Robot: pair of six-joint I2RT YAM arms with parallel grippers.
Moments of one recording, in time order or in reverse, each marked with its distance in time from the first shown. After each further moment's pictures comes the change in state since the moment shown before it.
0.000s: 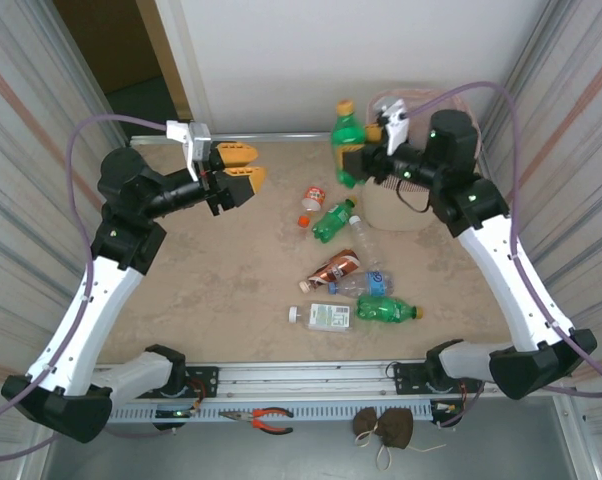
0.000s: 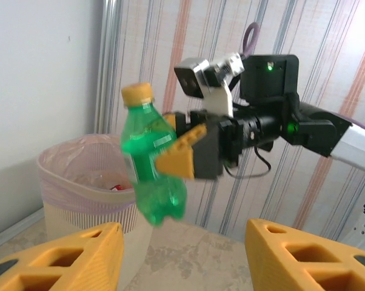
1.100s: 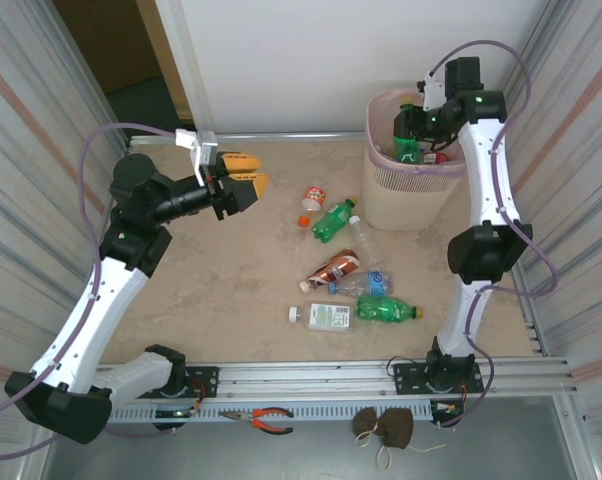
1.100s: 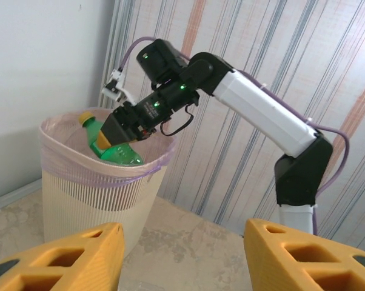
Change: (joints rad) left arm 0.000 -0.007 -0.081 0.008 -0.018 -0.046; right arm -0.318 0.775 0.860 -0.837 0.153 0.040
